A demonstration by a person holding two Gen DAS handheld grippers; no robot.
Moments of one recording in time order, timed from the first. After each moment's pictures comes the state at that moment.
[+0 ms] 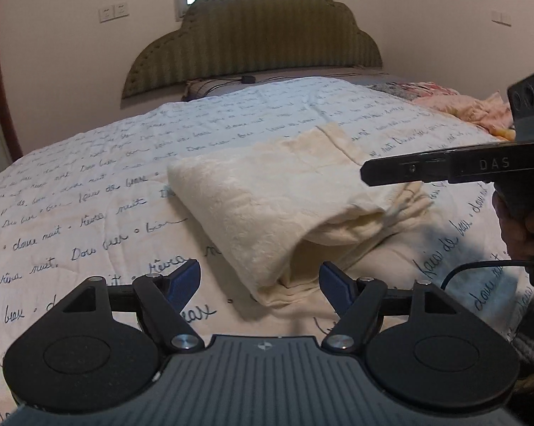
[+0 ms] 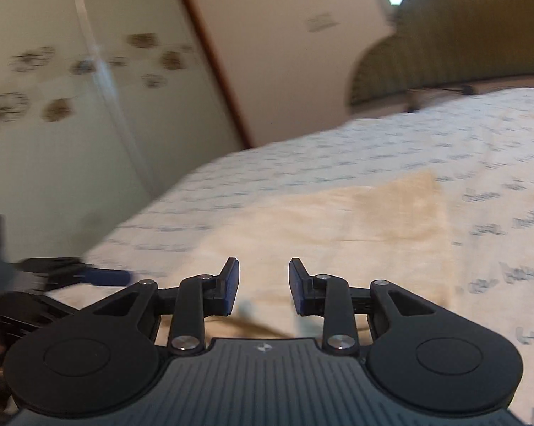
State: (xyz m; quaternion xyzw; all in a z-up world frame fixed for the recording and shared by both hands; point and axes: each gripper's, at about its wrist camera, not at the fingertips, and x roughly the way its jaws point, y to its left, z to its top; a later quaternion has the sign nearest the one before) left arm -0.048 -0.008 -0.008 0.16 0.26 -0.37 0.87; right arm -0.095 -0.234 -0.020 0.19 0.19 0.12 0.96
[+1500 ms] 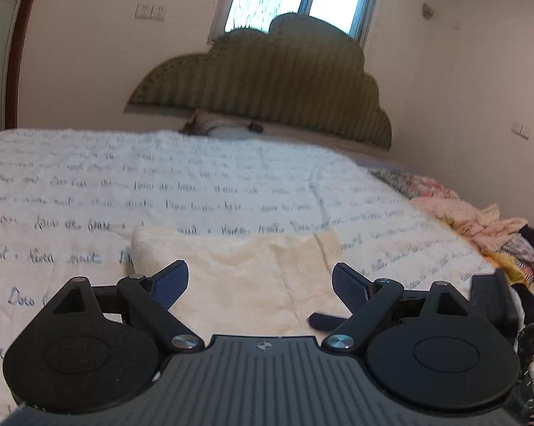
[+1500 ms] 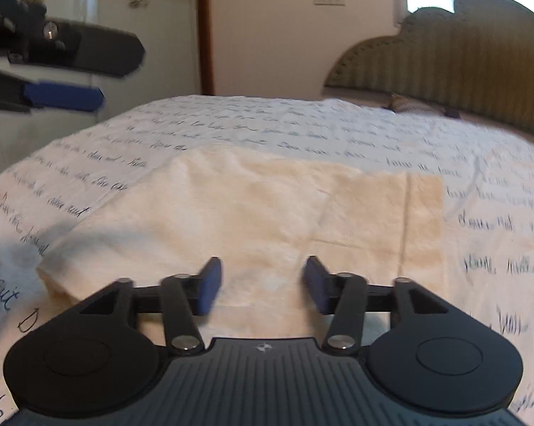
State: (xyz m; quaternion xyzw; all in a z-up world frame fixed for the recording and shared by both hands) left arm 0.022 -0.069 0.019 0.00 0.28 -0.37 0.88; right arm -0.034 -0.220 -0.054 0.05 0.27 0.01 0.96
